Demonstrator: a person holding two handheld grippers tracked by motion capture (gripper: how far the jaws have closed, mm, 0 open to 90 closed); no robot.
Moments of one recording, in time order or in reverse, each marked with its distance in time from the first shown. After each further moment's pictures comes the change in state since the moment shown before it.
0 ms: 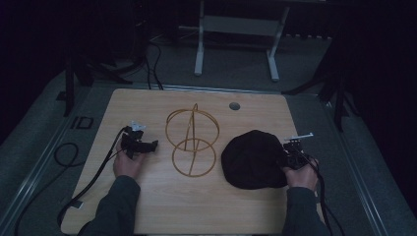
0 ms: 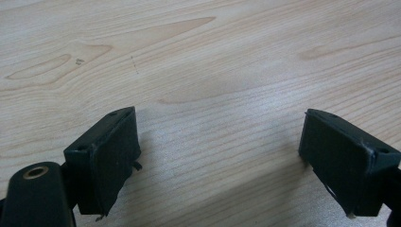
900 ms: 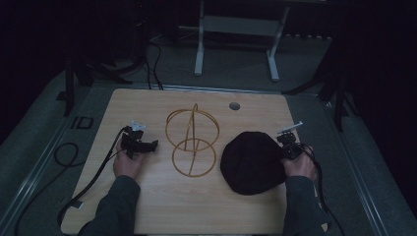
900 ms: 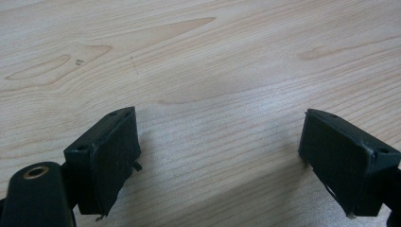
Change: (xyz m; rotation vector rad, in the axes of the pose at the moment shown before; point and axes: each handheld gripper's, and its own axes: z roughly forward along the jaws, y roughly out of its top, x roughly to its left) left arm 0.000 0.000 0.000 0.001 -0.002 0.000; right arm 0.008 0.032 0.004 0.090 -0.029 -0.125
